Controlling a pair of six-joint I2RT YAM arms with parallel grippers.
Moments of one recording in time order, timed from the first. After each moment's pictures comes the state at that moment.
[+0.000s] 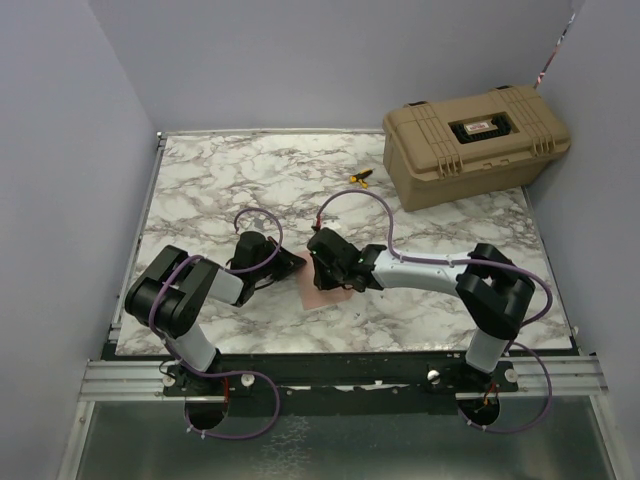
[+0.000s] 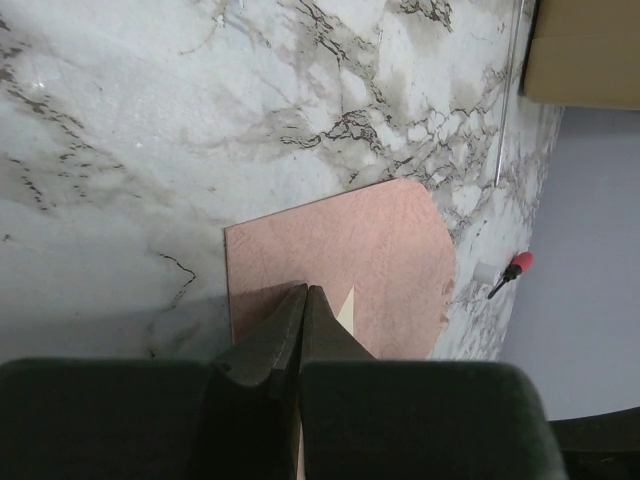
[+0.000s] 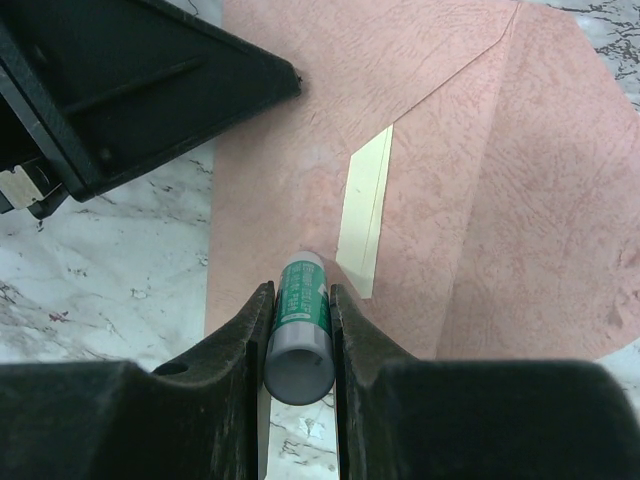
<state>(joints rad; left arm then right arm) -0.40 1.66 0.39 0.69 0.25 -1.08 1.00 1.77 1.09 -0.25 0.18 0.59</state>
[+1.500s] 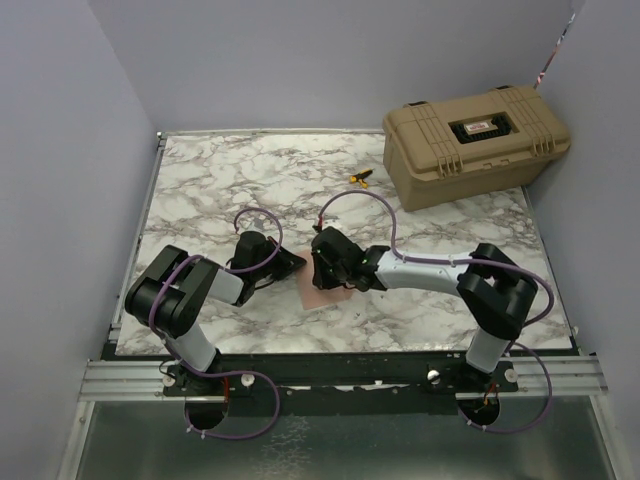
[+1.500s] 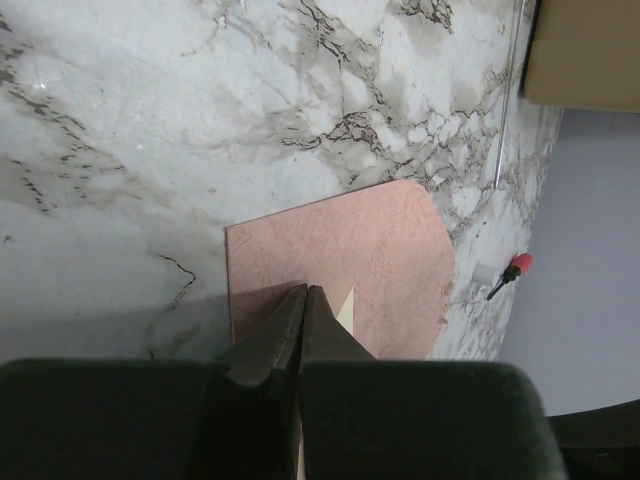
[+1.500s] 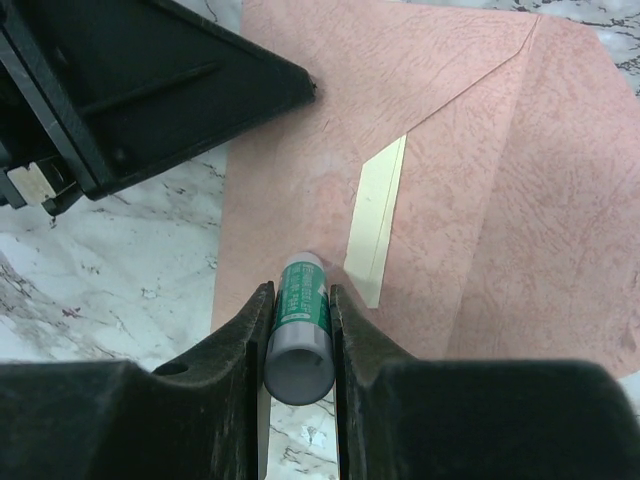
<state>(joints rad) -0.40 1.66 0.40 0.69 0.24 -1.08 0.99 1.75 1.04 -0.17 0.14 0.57</state>
